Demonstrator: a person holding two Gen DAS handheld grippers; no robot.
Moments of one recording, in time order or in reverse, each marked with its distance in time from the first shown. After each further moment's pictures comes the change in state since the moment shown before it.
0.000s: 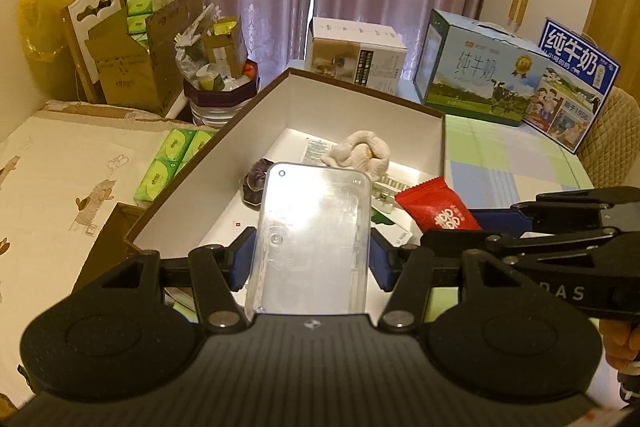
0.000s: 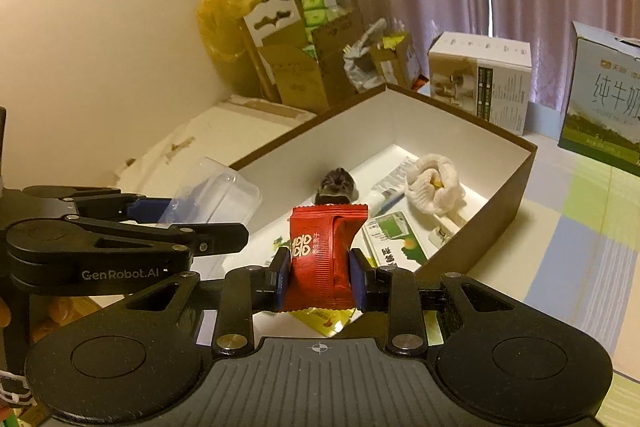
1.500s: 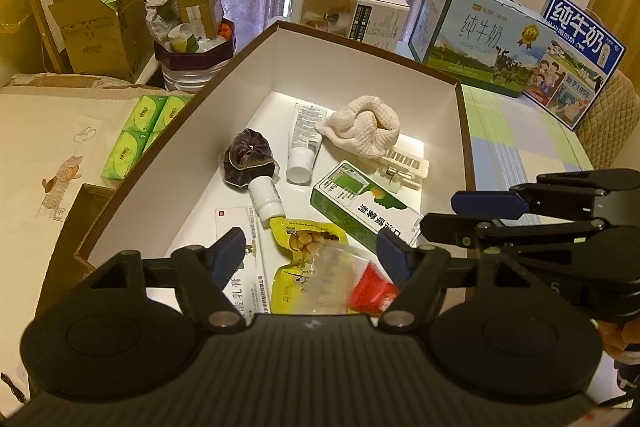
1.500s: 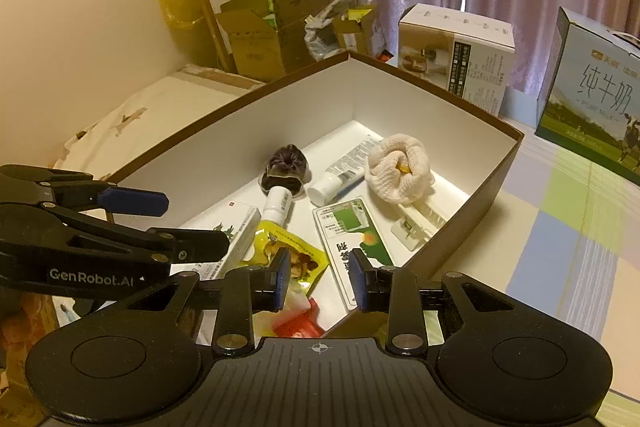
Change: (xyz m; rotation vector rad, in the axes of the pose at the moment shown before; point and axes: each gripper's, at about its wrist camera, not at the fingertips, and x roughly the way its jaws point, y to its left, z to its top) left arm 0.068 0.020 0.008 0.002 0.120 -0.083; right arm 0.051 -0.014 0.006 -0.025 0.077 -0.147
